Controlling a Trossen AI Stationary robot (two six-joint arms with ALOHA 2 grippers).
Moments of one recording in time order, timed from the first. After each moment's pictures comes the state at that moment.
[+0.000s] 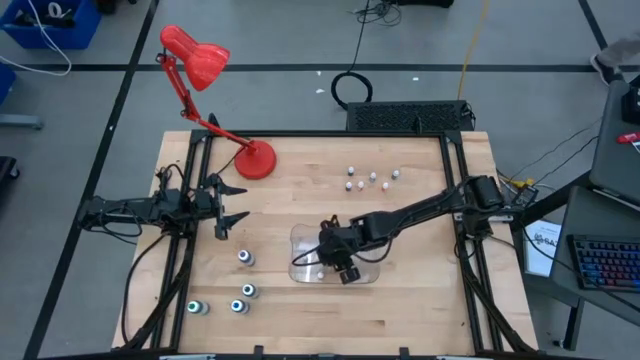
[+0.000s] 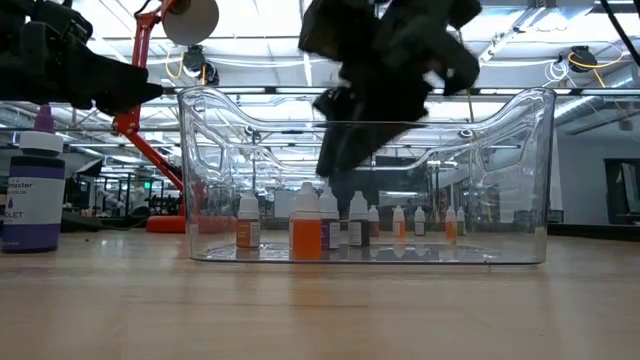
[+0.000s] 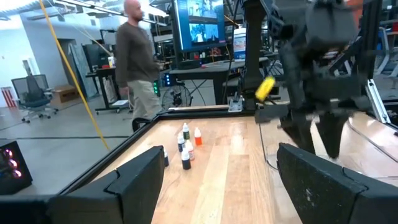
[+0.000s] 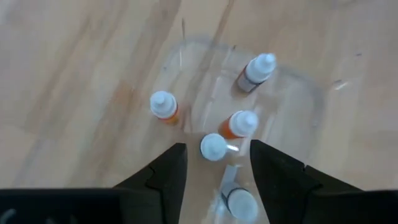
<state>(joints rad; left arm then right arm) -0.06 0.01 0.01 0.08 -0.22 0.12 0.21 1.89 1.32 -0.42 -0.05 -0.14</state>
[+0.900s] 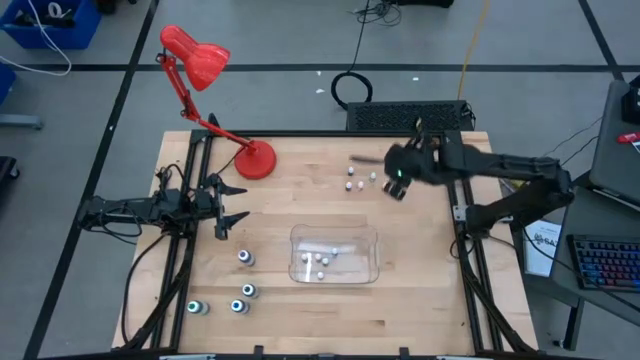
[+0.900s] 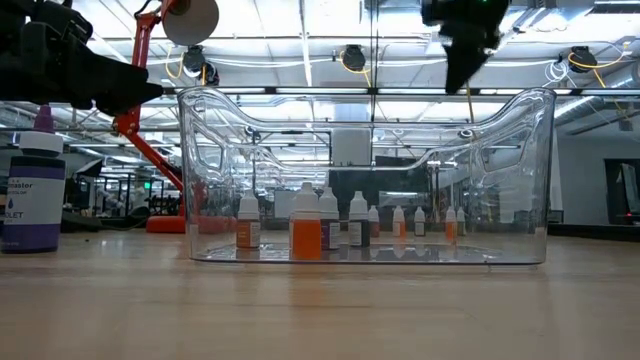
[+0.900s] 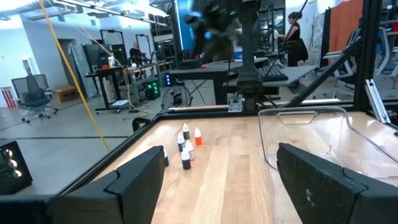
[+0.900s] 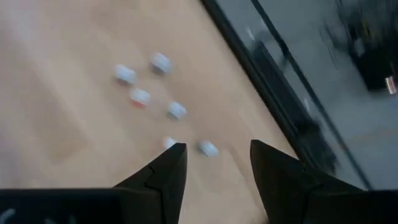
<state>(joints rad) -0.06 0.01 0.01 0.08 -0.22 0.12 -0.16 1.30 1.32 -1.19 0.53 0.30</state>
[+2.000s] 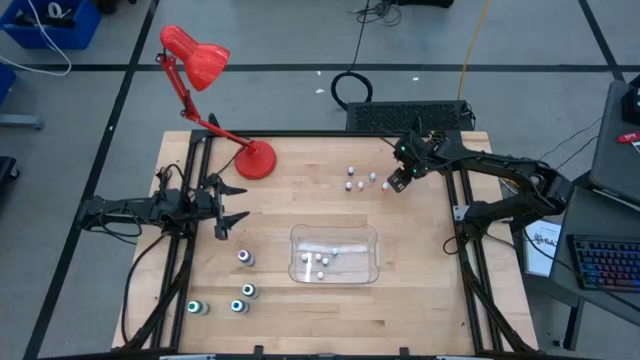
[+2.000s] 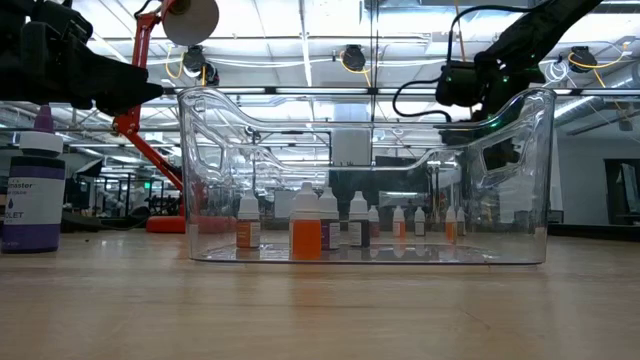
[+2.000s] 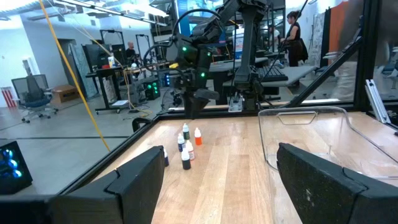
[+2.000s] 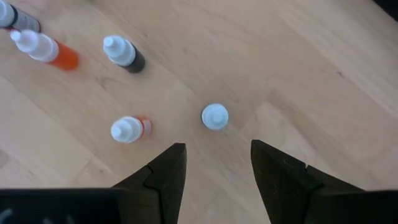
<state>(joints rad) -0.06 0.01 0.01 0.08 -0.22 0.12 -0.67 1.31 0.76 -0.62 0.07 0.19</state>
